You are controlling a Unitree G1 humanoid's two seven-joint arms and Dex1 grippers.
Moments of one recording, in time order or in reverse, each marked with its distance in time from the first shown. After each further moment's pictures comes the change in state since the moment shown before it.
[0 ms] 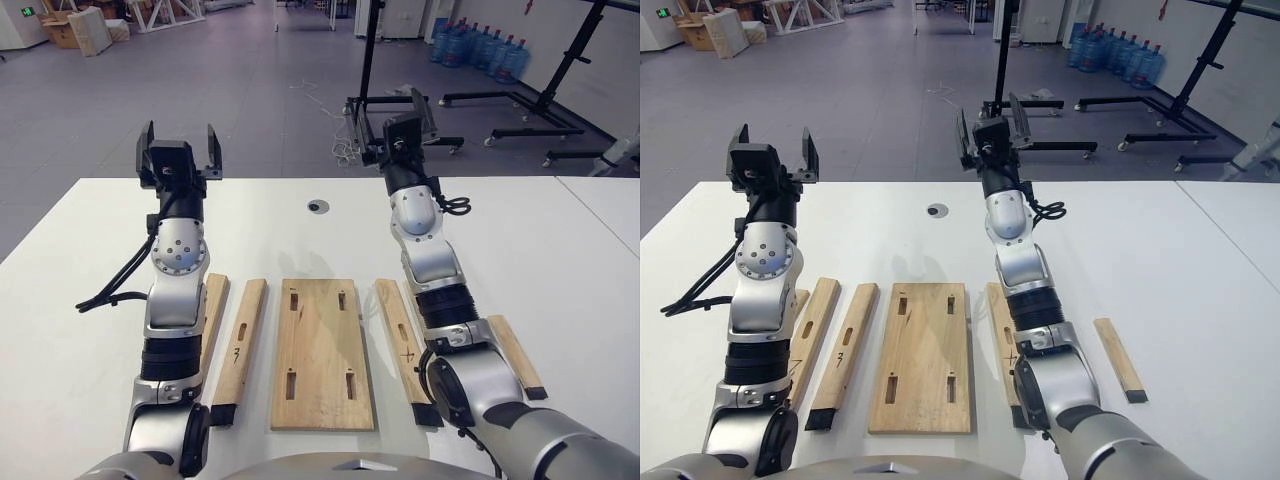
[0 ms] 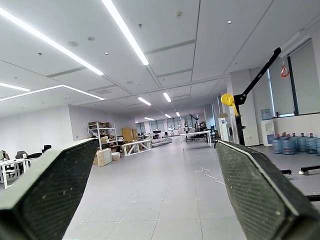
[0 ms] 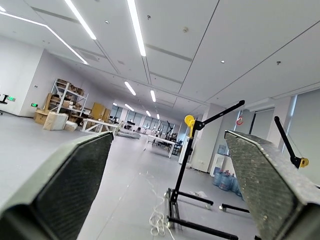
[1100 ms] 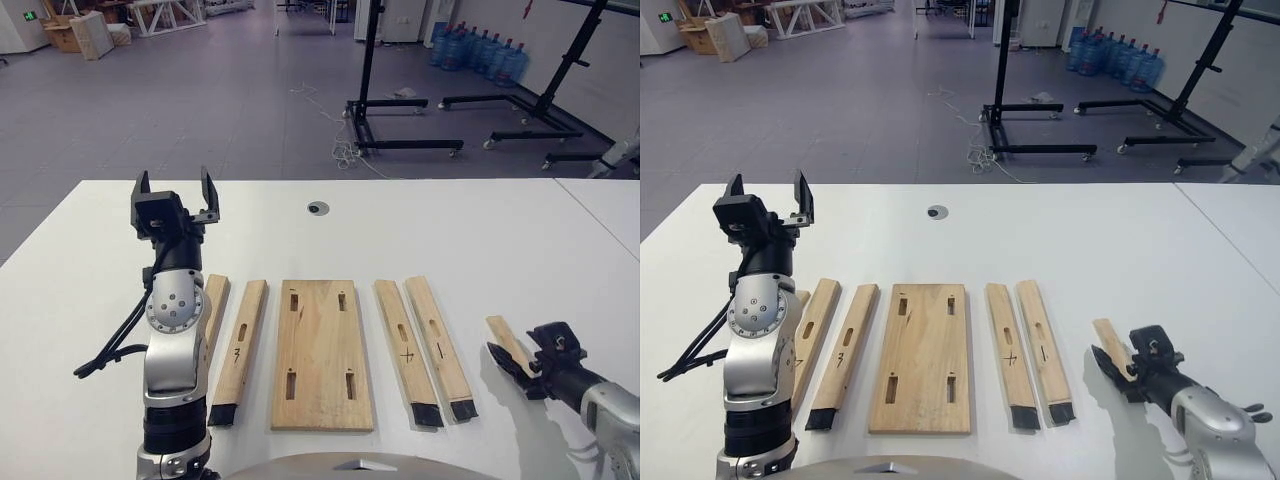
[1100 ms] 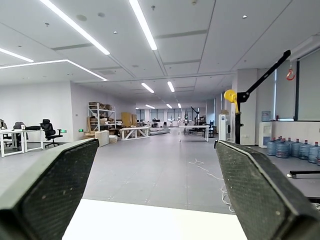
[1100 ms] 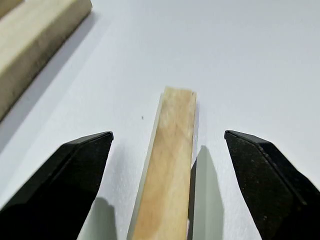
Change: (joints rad) left arm 0.297 -0.128 -0.017 -0.308 -0.036 0.064 0.004; right arm 1.166 -0.474 -0.434 -0.514 0.415 0.602 0.633
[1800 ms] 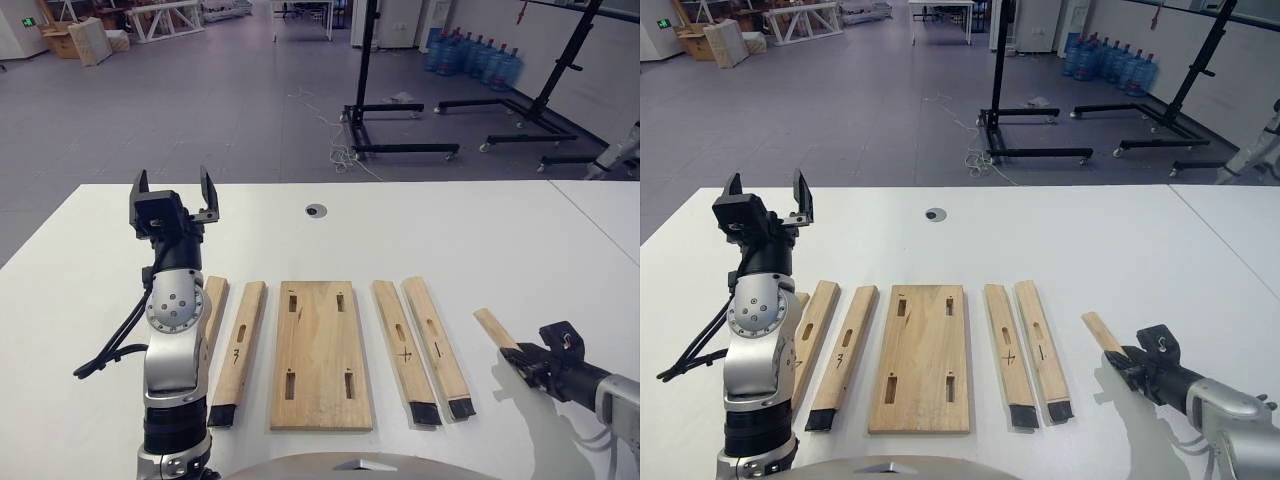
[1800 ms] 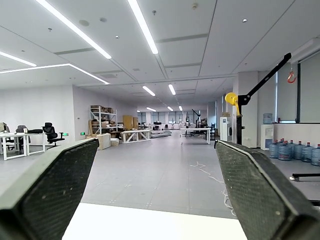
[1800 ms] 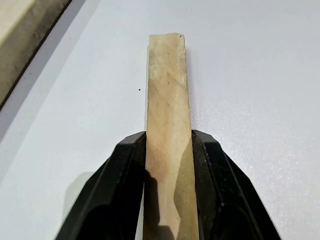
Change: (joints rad) left arm -0.007 0.000 0.006 -0.003 0.020 0.008 0.007; right arm -0.124 -0.134 0.048 0.165 0.127 0.123 0.104
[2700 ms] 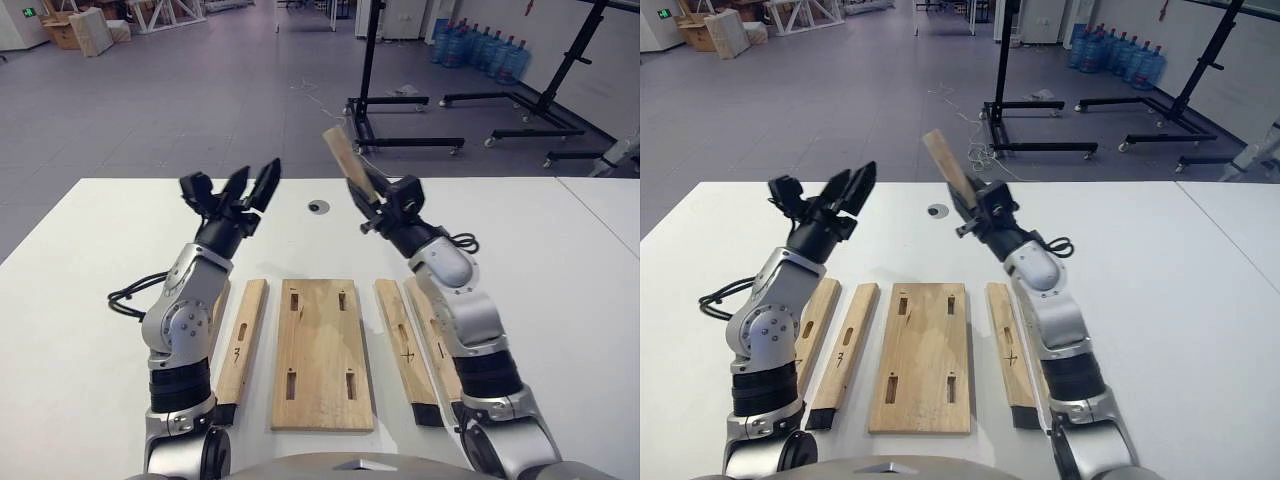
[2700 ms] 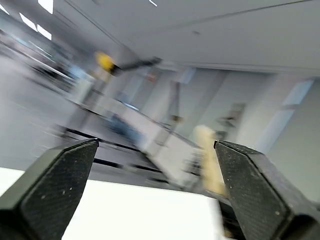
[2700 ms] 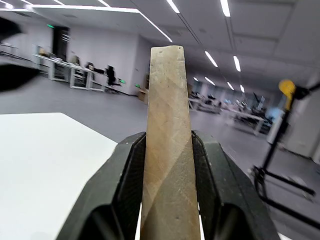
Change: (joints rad) left arm -0.181 -0.007 0.109 0.149 -0.949 0.399 -0.442; right arm -0.725 0.515 0.512 -0.034 -0.246 -0.554 -0.319
